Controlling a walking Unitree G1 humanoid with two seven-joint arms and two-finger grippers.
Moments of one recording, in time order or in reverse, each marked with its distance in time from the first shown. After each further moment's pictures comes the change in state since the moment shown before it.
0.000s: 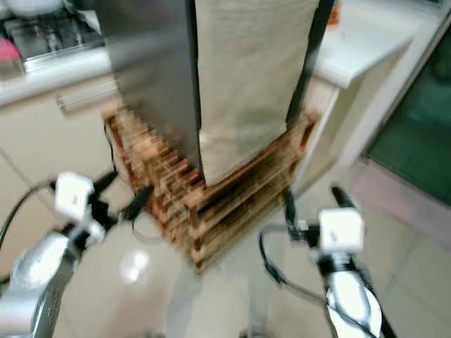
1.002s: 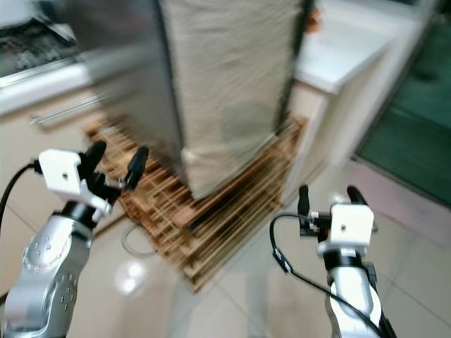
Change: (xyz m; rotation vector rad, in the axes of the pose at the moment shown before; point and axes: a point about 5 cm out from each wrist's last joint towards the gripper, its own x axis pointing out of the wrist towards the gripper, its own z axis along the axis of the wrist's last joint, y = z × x) left arm 0.009 0.002 0.019 -0.026 -0.064 0.188; right arm 0.023 0.013 -0.006 0.062 0.037 -0.022
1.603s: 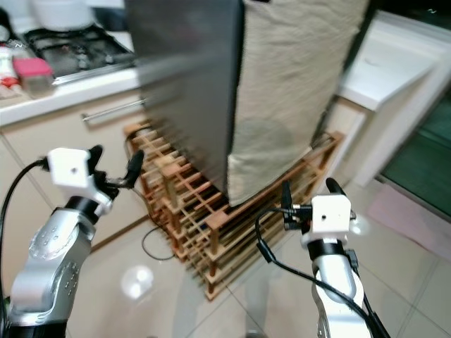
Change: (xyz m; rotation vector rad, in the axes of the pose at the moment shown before) left arm 0.028 -0.020 -0.011 0.050 0.084 -0.124; right arm 0.009 0.004 -0.009 -0.010 0.033 0.042
